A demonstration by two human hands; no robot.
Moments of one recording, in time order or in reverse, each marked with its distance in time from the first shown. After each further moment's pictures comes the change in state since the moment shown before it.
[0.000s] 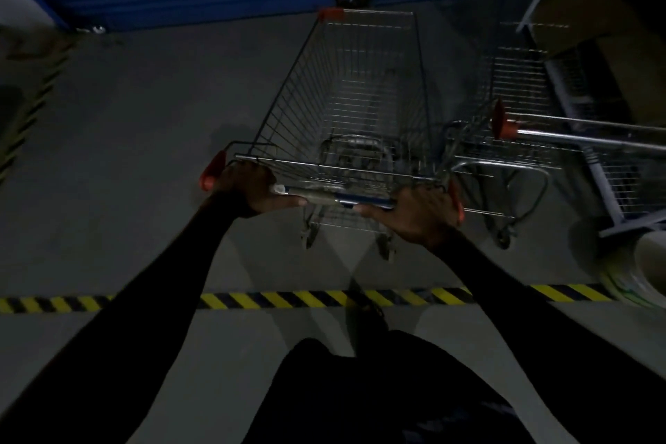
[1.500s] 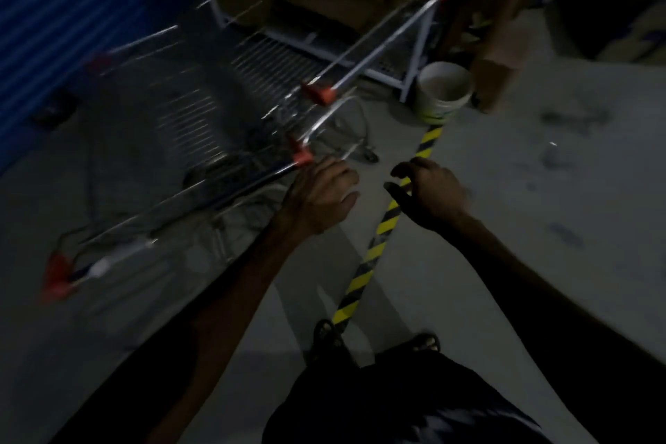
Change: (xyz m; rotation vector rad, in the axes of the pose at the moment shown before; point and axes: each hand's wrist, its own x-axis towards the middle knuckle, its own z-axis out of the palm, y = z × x) left_hand 0.118 0.198 -0.037 -0.361 0.374 1.400; right_hand -0.102 -0.013 -0.014 0.171 0.317 0.897
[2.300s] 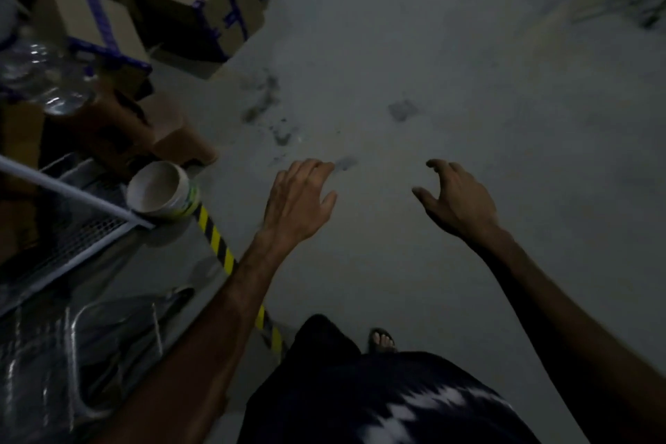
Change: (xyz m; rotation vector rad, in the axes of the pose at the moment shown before) left_hand 0.262 0.465 0.210 -0.129 -0.344 0.765; right_hand -0.398 0.348 -0.099 0.224 0.423 1.328
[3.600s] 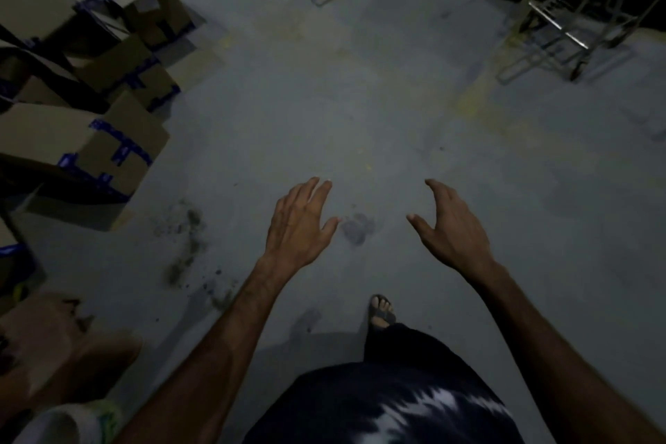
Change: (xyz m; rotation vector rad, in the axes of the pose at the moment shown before) left_hand 0.740 -0.043 0.139 -0.108 -0.187 0.174; right_hand 0.639 0.121 -0.152 0.157 0.144 0.233
